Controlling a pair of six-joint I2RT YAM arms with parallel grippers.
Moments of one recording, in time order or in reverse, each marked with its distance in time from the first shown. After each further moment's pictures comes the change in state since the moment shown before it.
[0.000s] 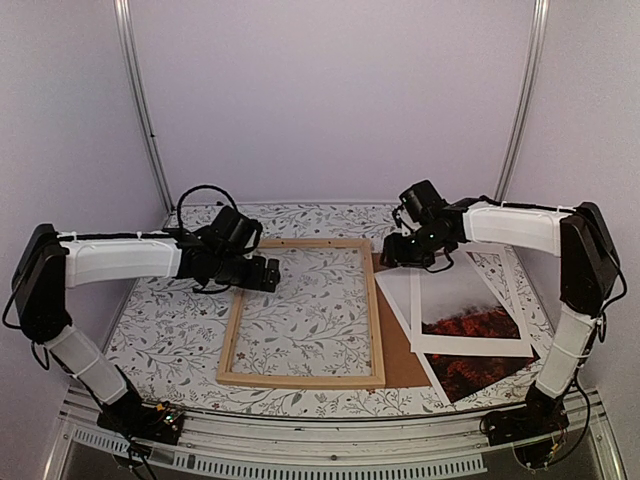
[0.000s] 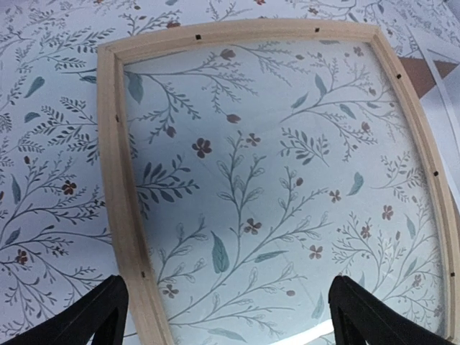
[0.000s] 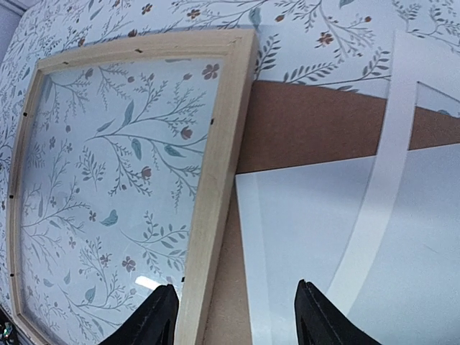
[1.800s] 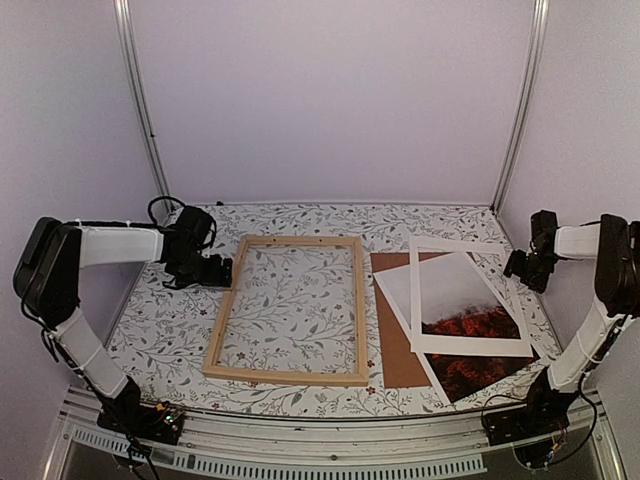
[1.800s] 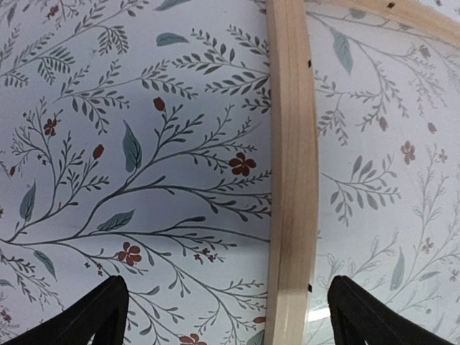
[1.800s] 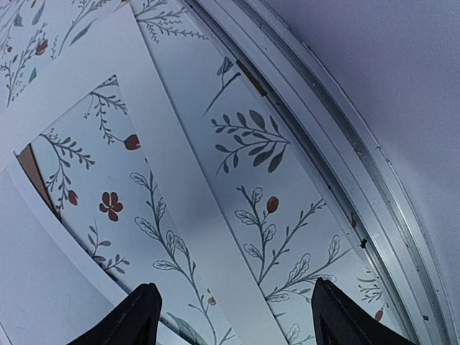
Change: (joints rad) left arm 0.373 0.070 -0.035 -0.072 0.069 0.125; right arm -0.800 -0.172 -0.405 0.139 0.129 -0.089
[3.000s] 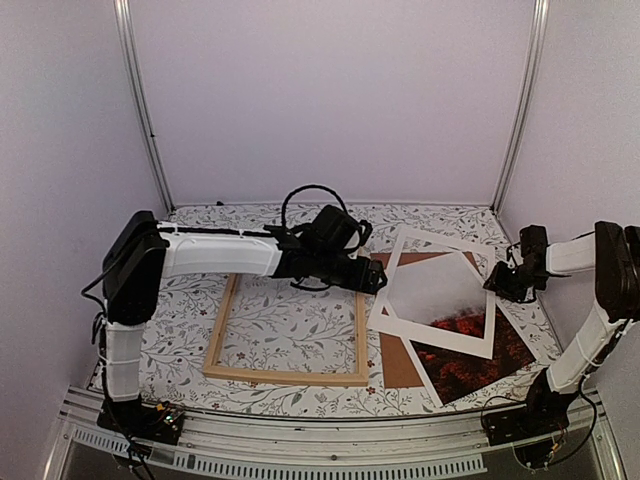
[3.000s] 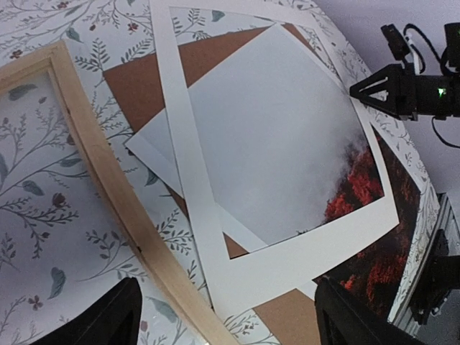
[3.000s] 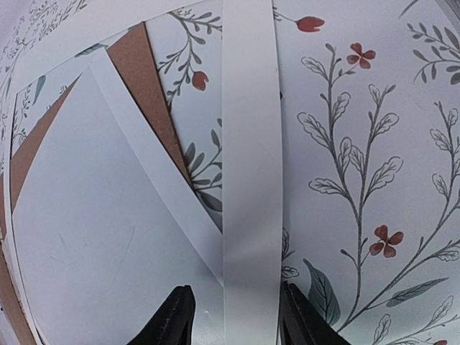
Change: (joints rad) left arm -0.618 0.387 0.564 0.188 0.173 -0.190; right arm 0.077 -0.026 -0.174 0.176 -0.306 -0.010
